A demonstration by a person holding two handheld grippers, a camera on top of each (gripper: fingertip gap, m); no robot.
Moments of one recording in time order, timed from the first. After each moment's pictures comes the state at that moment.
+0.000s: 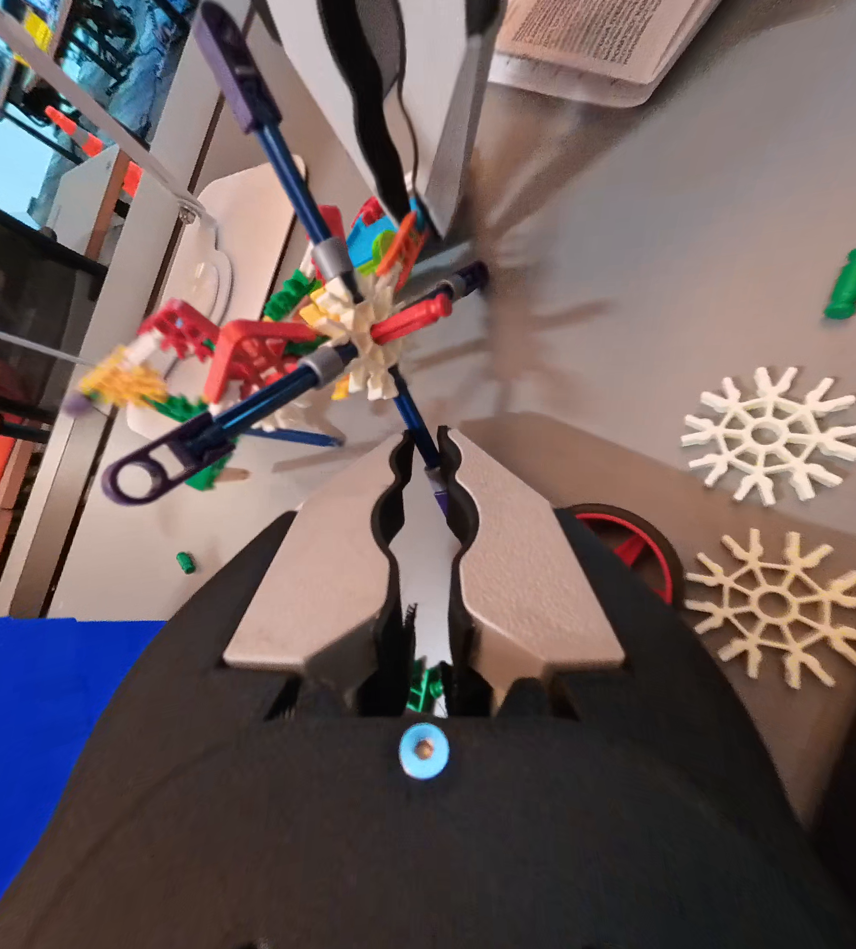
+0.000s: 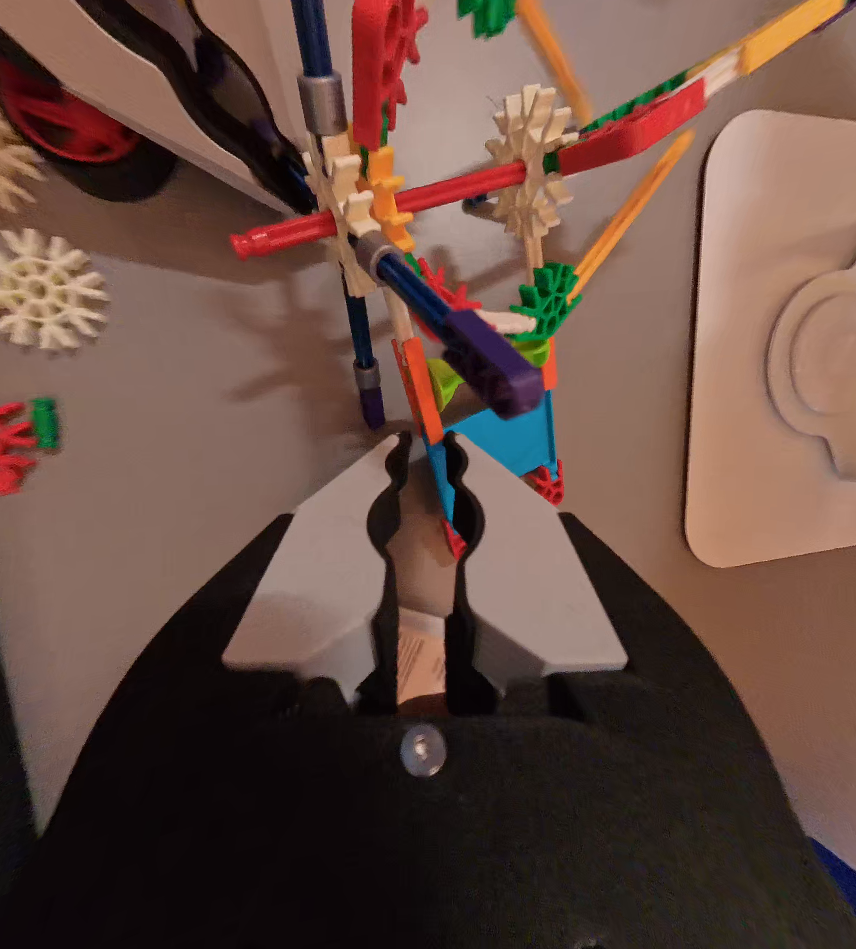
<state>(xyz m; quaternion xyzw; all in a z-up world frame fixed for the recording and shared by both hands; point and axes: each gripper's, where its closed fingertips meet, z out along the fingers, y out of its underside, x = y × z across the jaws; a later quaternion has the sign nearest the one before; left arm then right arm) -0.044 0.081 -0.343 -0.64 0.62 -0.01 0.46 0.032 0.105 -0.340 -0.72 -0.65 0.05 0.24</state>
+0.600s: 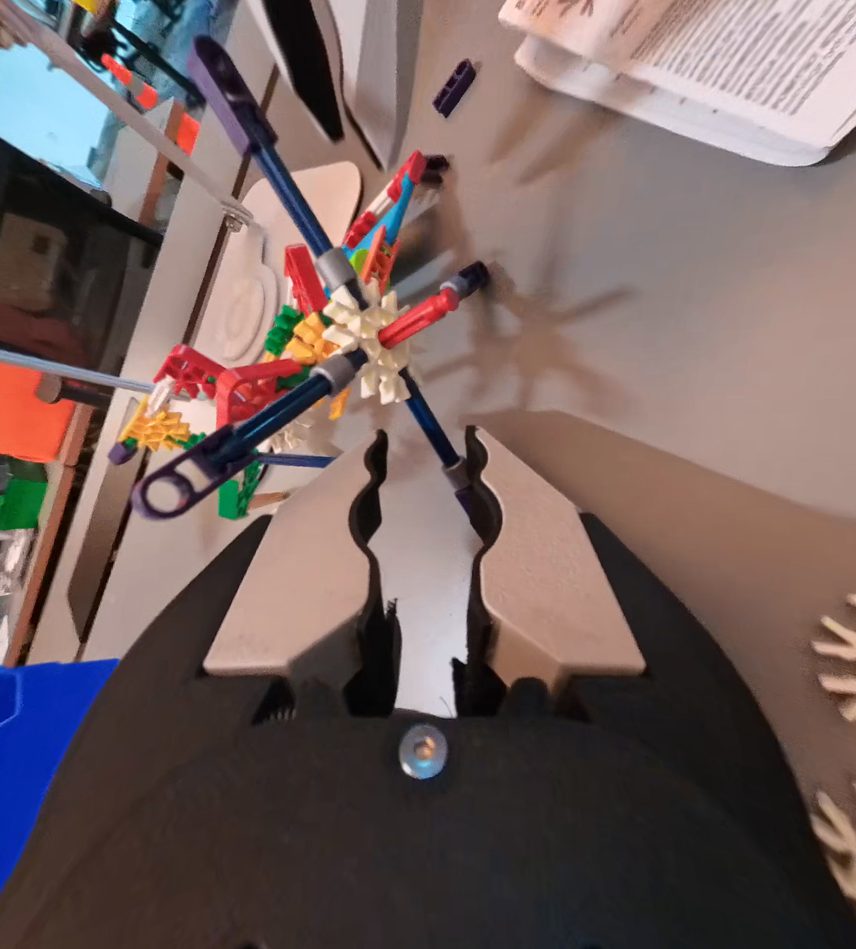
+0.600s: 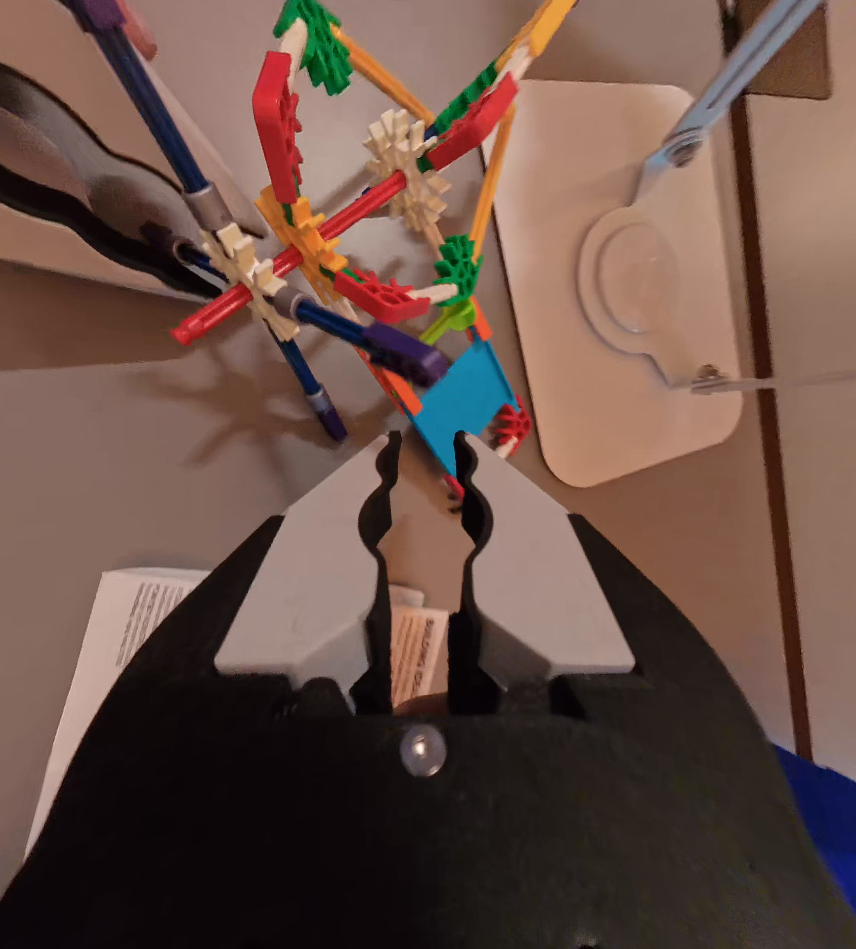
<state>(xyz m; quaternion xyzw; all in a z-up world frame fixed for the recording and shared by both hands) -0.010 0.119 -0.339 -0.66 0.59 0.04 0.46 0.073 0.159 -0.303 -0.75 -0.58 0.02 0.31</state>
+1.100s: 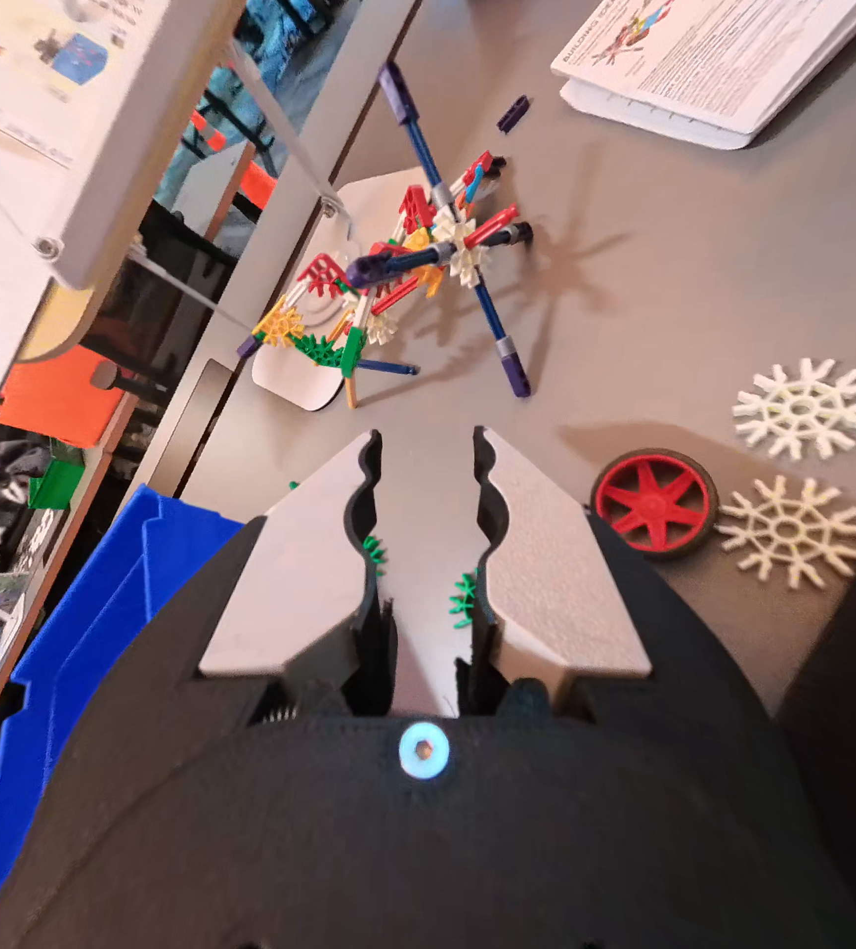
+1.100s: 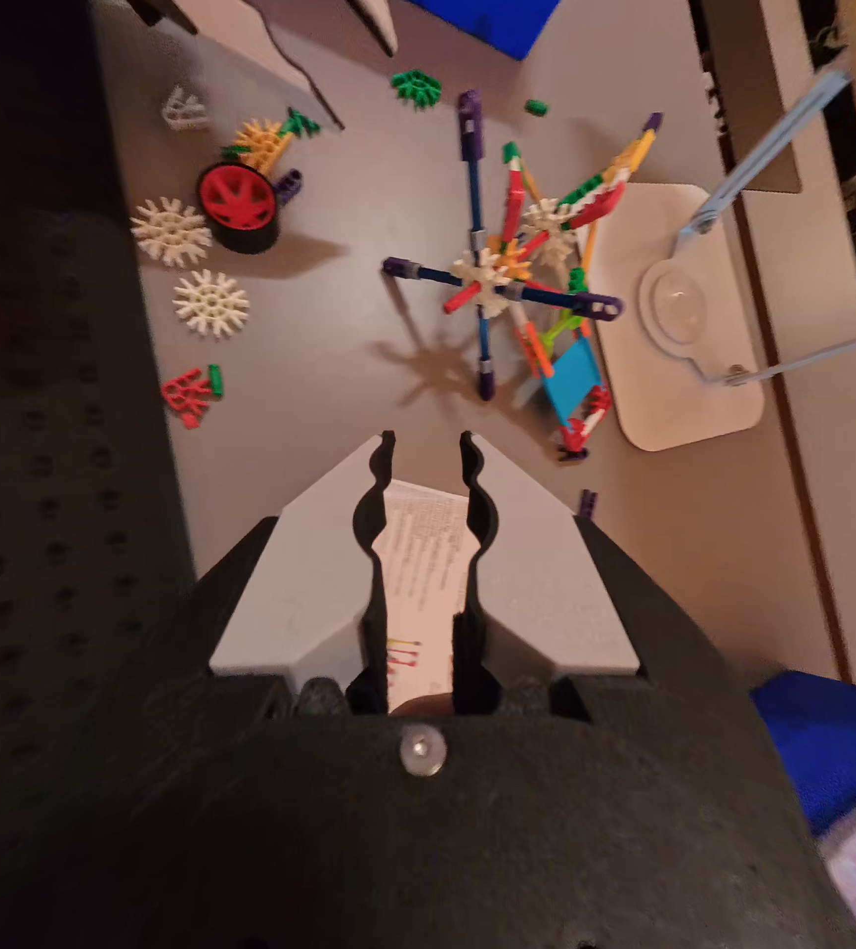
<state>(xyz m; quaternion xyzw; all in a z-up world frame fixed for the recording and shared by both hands) -0.087 0.081 -0.287 -0.65 0.56 0.02 0.51 0.079 0.039 -0.256 -0.73 -0.58 0.07 0.35</state>
